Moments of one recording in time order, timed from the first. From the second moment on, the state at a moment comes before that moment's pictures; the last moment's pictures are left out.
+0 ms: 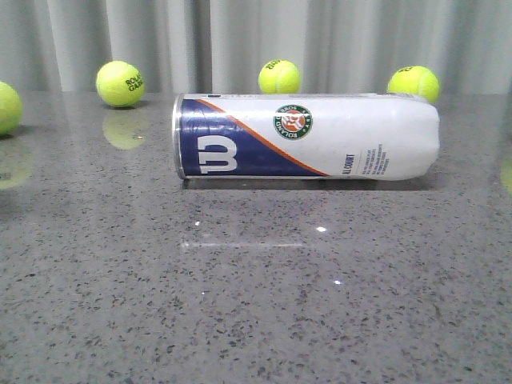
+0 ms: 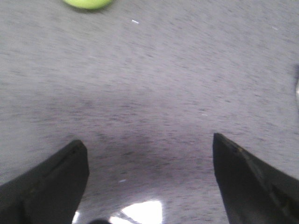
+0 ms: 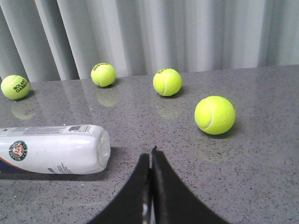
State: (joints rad) left arm -0.01 1.11 -0.93 -0.30 0.87 0.15; right arm 0.10 0.03 -0.38 0.04 0.49 0.11
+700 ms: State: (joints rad) left arm -0.16 1.53 -0.99 -1.25 1.00 0.68; right arm 0.10 0.03 -0.38 0.04 0.49 0.11
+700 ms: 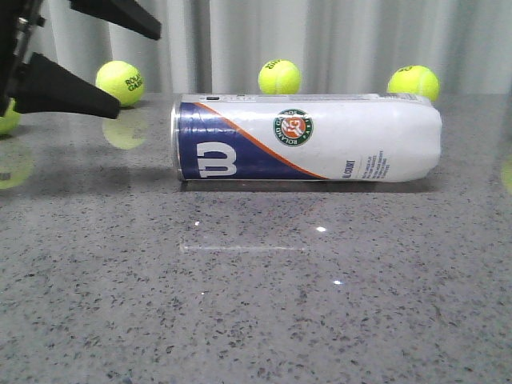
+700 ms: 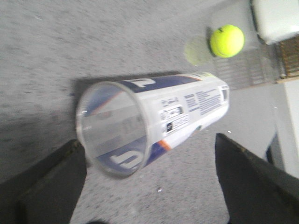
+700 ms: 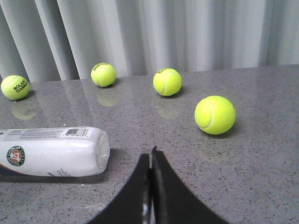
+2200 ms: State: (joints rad) left arm -0.29 1.59 -1.11 -1.51 1.17 0.91; right arm 0.10 0.03 -0.38 0.05 0.49 0.11
